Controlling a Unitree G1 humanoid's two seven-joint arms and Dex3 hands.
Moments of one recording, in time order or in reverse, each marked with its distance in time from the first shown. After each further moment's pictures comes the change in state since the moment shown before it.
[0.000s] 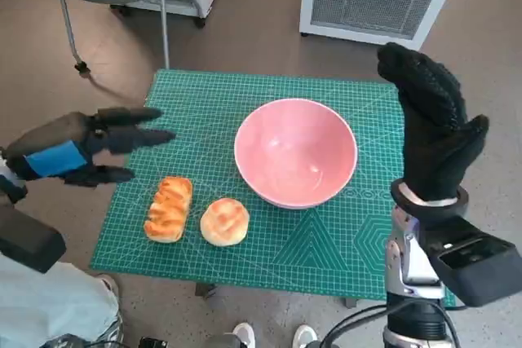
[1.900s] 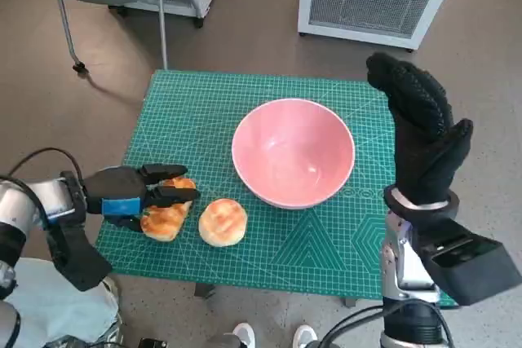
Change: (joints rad) left arm -0.181 -0.089 -0.777 0.268 0.621 0.245 0.771; right arm 0.030 0.013 0.022 0.008 0.003 0.005 -0.001
